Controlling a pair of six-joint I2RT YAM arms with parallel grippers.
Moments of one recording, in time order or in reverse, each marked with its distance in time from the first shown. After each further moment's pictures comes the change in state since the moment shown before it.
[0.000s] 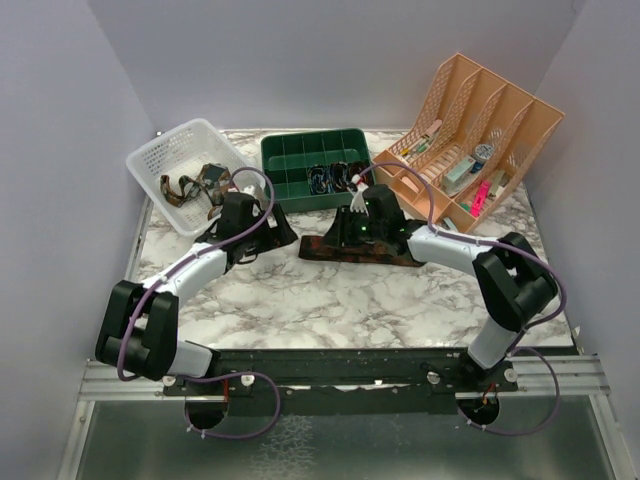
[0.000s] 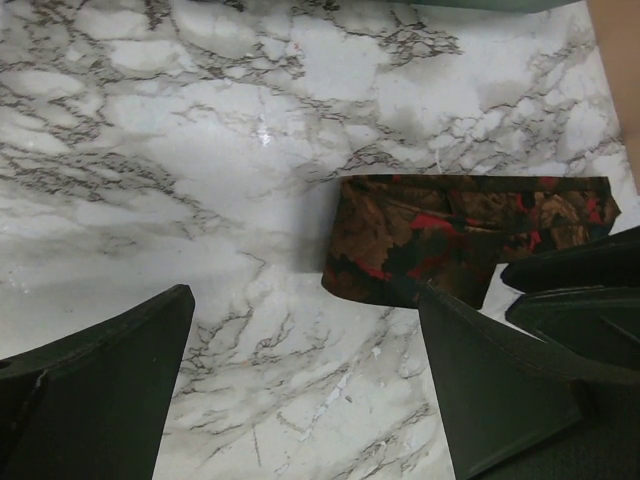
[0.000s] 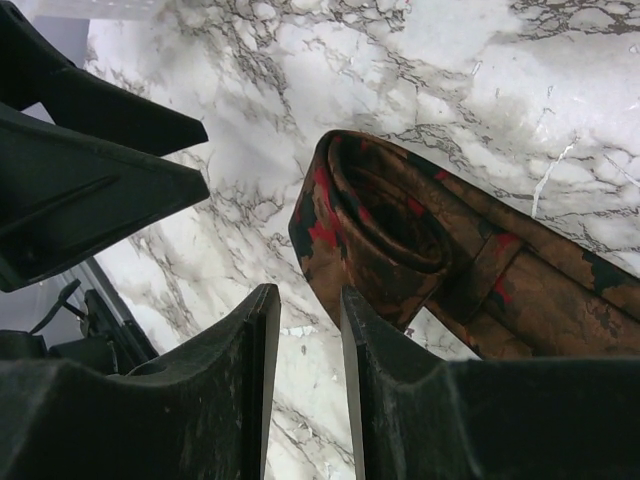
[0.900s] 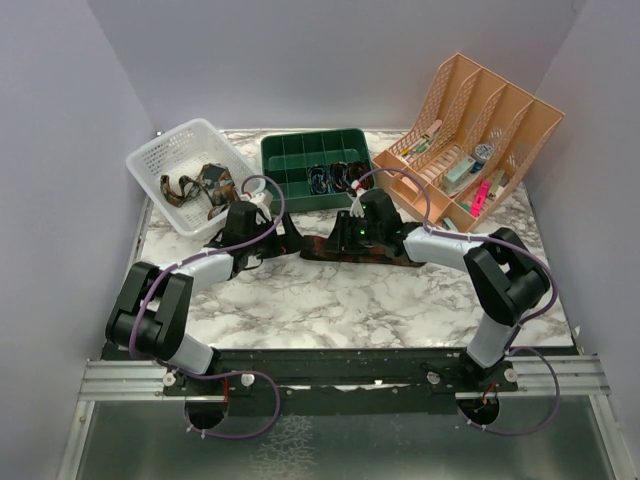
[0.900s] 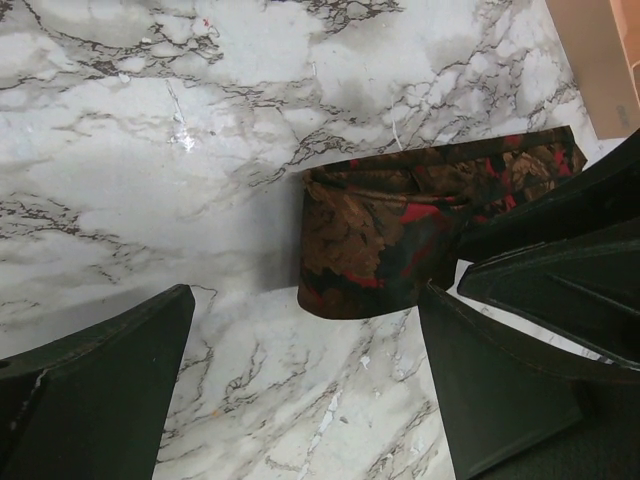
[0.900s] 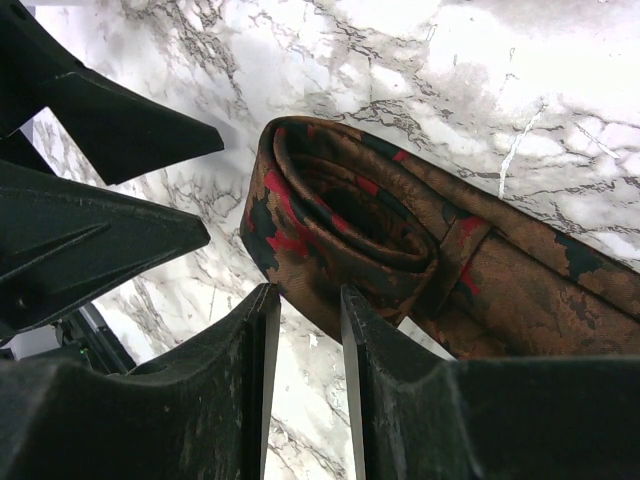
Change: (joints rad) left arm 0.003 0.113 -0.103 0.306 0.186 0.027; right arm 0.000 0.051 -0.011 -0.006 0.026 0.006
